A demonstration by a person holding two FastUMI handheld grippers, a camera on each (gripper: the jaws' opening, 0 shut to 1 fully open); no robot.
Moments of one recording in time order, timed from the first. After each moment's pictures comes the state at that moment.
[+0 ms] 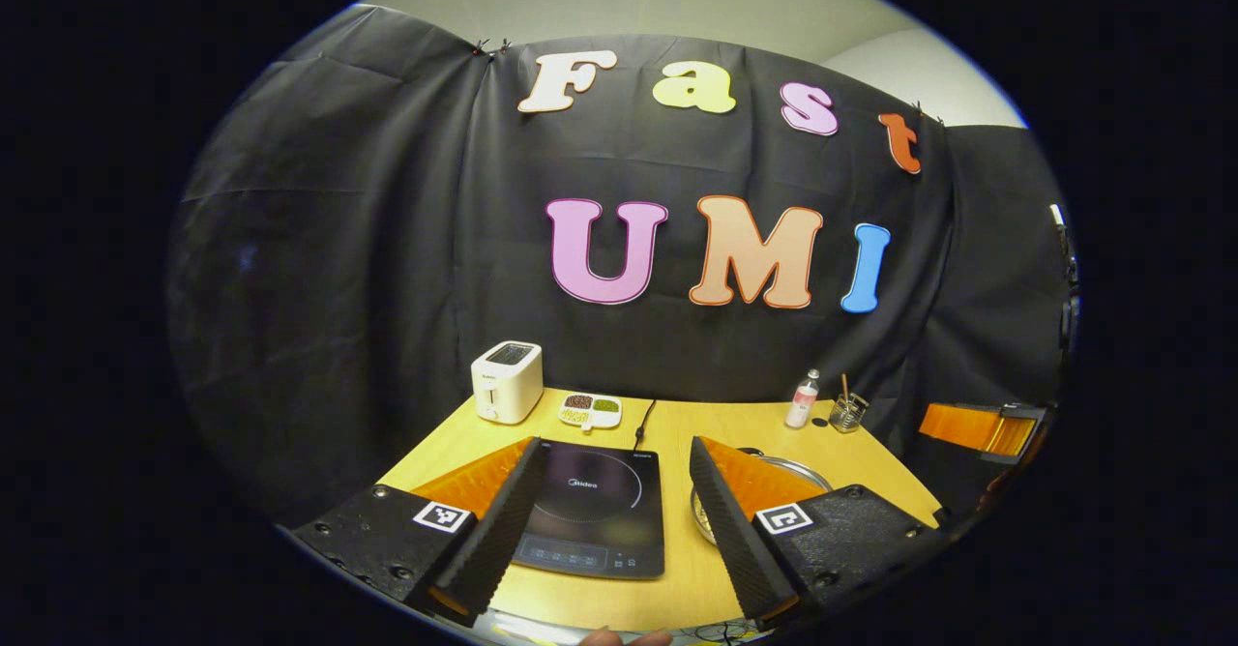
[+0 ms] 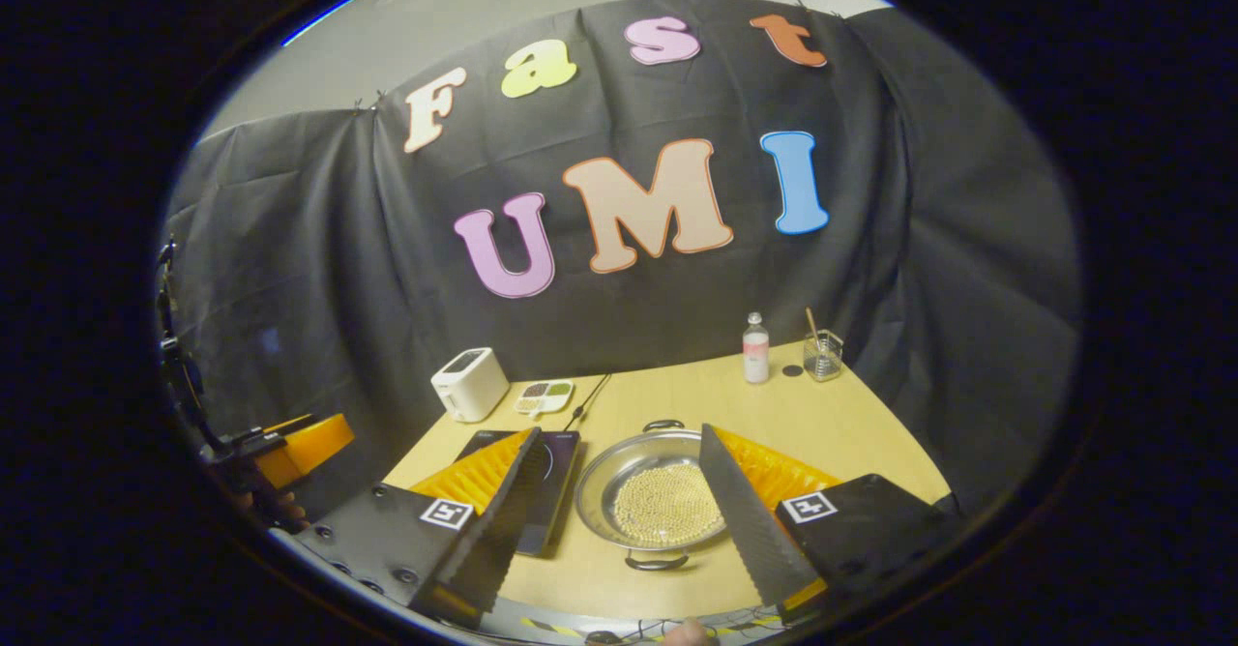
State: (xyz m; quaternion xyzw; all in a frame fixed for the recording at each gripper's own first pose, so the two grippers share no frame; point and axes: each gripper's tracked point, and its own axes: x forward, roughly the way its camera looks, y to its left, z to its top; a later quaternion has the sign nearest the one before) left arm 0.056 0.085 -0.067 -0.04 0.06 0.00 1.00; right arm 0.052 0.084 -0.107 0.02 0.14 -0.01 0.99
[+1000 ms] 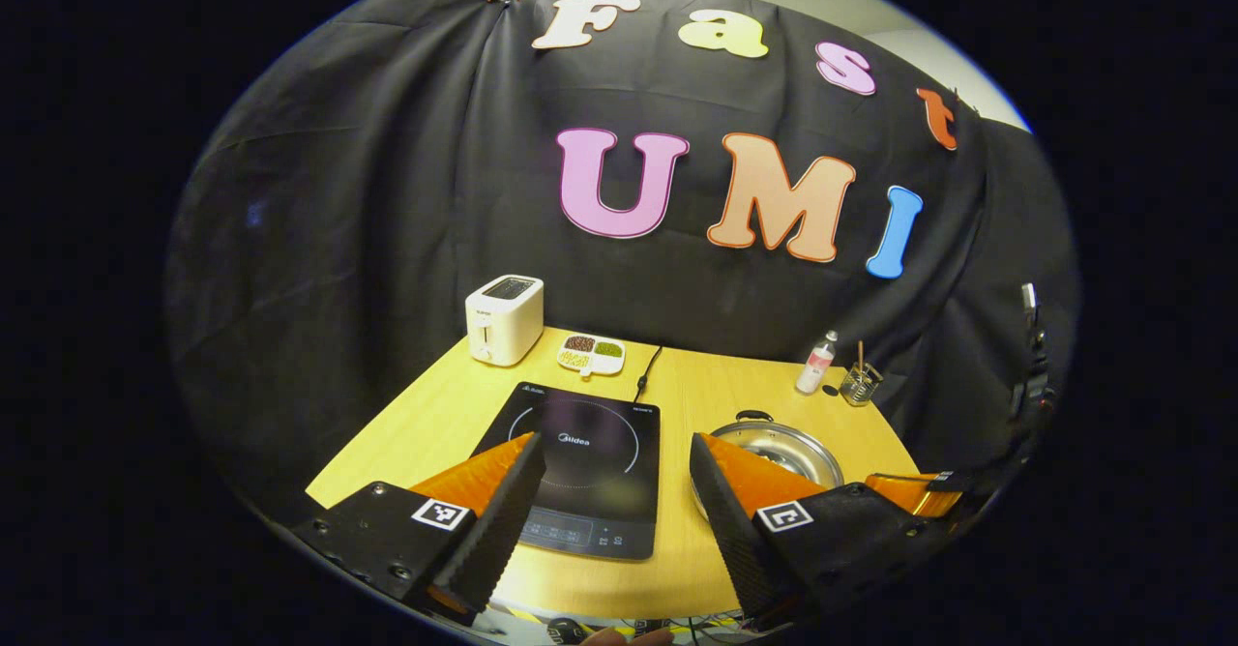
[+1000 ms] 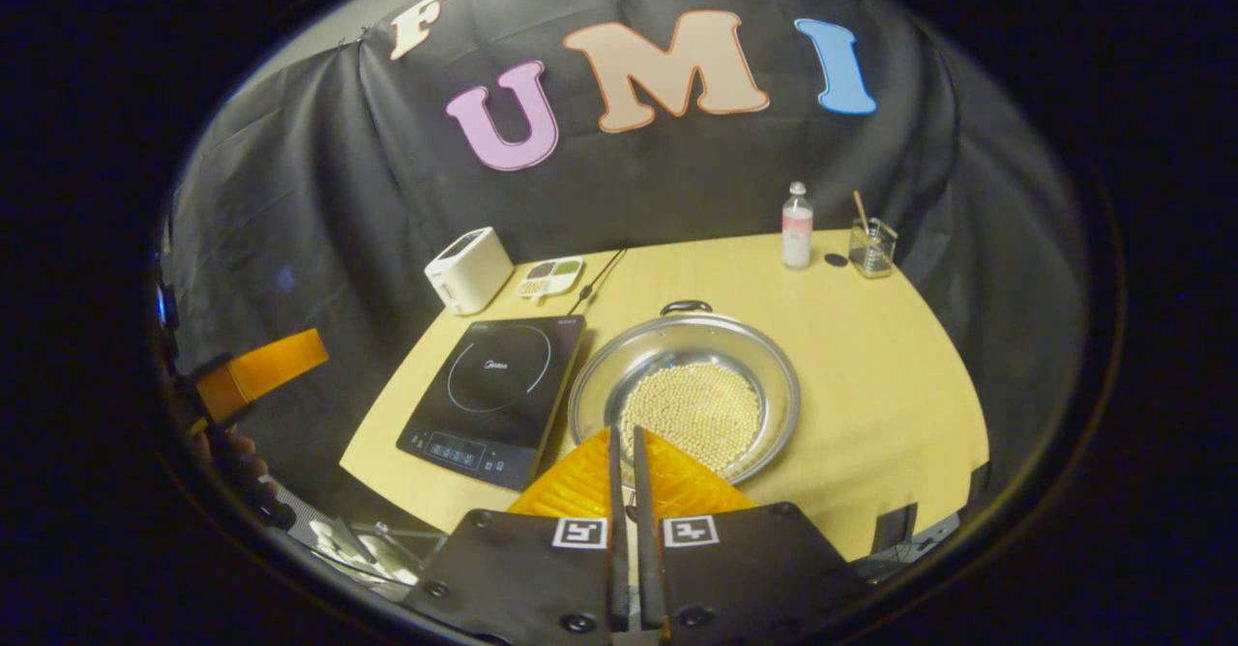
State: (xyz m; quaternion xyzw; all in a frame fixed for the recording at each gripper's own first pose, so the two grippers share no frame) left arm 0.081 0.060 -0.125 -0.07 0.17 0.04 0.98; right arm 0.080 0.072 -0.257 0.02 0.34 0.05 0.94
